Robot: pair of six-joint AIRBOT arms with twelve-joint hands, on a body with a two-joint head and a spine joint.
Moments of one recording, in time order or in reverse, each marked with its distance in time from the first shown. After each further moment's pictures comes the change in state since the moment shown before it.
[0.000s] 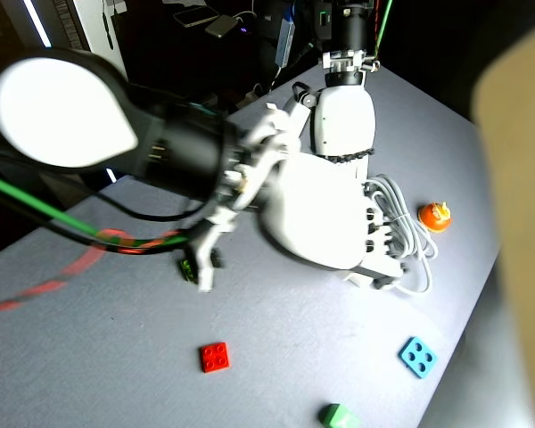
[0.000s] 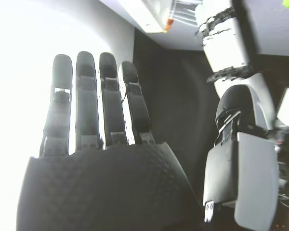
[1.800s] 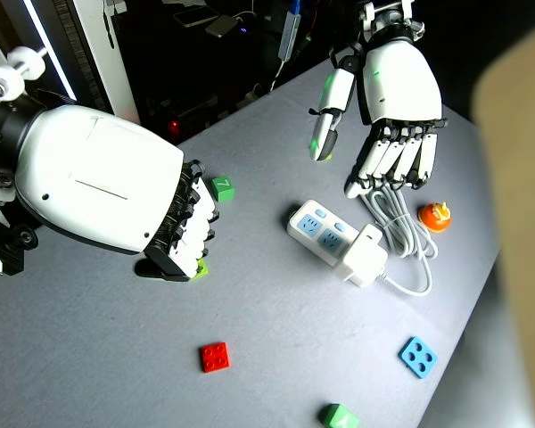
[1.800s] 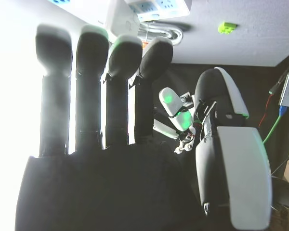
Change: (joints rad) left arm -0.030 0.050 0.049 0.087 -0.489 -0.031; right arm 0.018 0.422 -0.409 0.081 -0.075 -0.116
